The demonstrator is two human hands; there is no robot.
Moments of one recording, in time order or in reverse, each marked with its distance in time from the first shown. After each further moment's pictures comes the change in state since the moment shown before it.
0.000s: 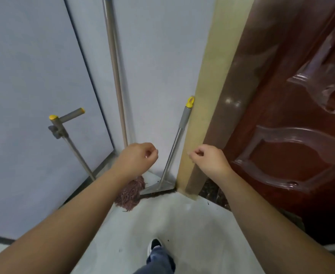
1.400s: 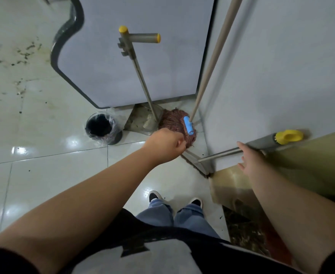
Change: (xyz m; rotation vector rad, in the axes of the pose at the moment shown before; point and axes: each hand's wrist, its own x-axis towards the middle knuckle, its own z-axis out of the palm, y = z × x) left_hand 0.126 -0.025 0.102 0.135 0.047 -0.733; right_hand 0.336 0.084 0.100 0.371 -0.586 0.593
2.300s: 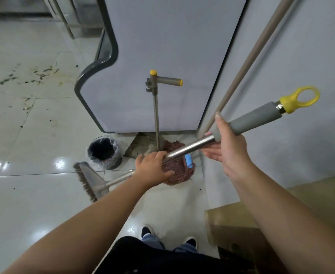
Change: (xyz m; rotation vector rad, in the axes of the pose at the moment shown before) left_hand -0.027 -0.075 -0.004 -0.101 0.080 -0.324; right_hand -0.180 -0.075 0.107 -0.022 -0.267 -0.495
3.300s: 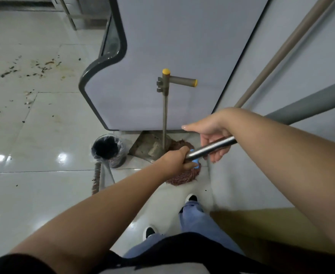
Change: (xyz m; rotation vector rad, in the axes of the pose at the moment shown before) left_hand 0.049 0.010 -0.025 -0.218 -0.201 0.191; right_hand 0.066 -0.057 0.099 -1.535 -0.704 0.567
